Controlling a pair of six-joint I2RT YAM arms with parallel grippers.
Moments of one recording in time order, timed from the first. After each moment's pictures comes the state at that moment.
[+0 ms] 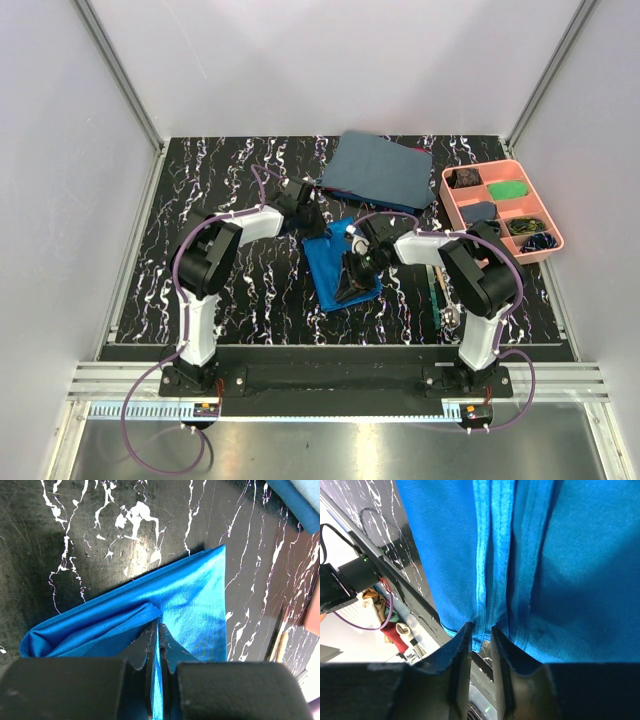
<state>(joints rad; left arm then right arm) -0.51 2.04 1.29 -0.11 0.22 -0.81 0.58 1.87 0.97 -0.28 -0.73 0.56</state>
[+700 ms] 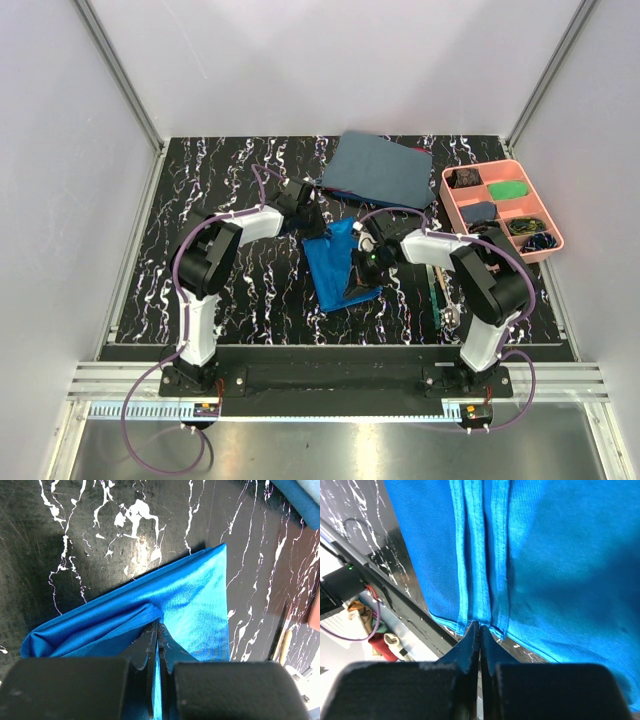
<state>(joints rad) -0.51 2.04 1.29 -0.12 0.23 -0.79 0.56 1.79 0.96 -0.36 -0.63 0.53</state>
